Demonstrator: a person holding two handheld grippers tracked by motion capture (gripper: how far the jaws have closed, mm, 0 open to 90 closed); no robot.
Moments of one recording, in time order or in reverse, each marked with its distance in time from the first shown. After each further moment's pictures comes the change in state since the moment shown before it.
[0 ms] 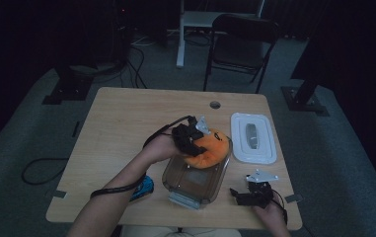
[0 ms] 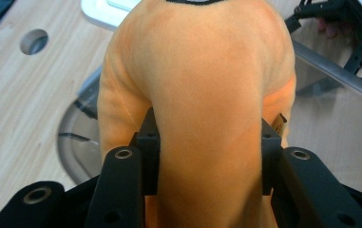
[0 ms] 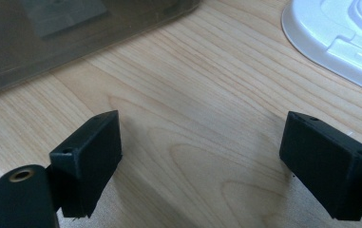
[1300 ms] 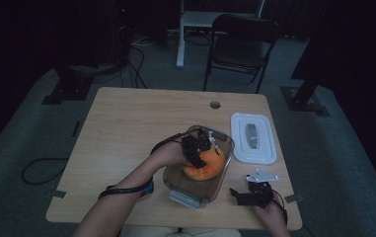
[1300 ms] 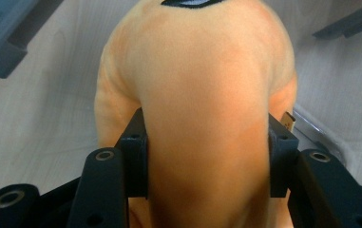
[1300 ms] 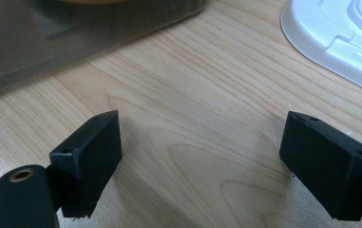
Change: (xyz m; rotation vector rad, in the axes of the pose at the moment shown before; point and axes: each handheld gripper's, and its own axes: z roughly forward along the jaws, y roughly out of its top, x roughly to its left) left arm -0.008 -0.003 0.057 0.229 -0.060 0.047; right arm 0.000 0.000 0.000 0.001 -0.002 0.003
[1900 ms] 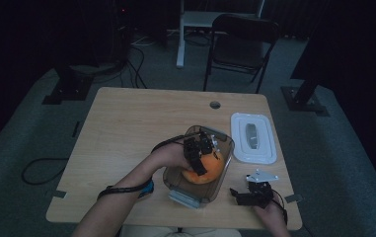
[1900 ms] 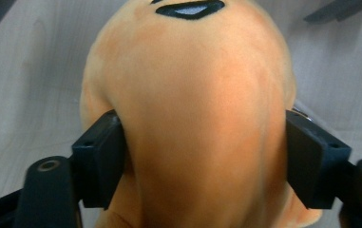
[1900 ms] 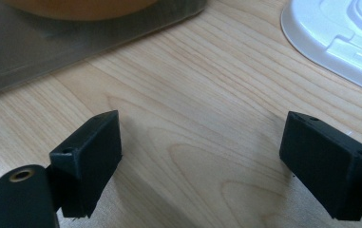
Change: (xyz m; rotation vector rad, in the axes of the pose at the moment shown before) left arm -0.008 0.003 0.002 0.057 -0.016 0.022; right arm 0.000 0.000 0.000 0.000 0.000 0.001
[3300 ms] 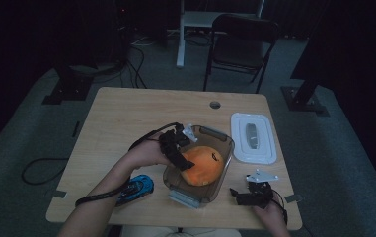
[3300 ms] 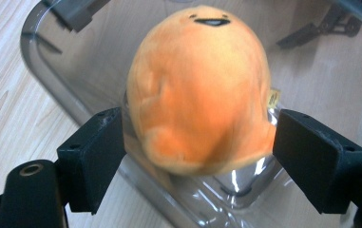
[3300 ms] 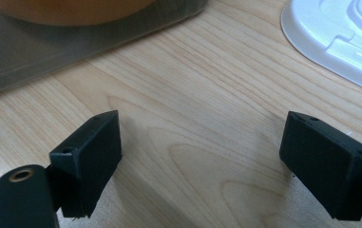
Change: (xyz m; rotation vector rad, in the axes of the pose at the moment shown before) left arm 0.006 -0.058 -0.061 -0.212 0.011 -0.108; right arm 0.000 0.000 0.000 0.000 0.000 -0.001
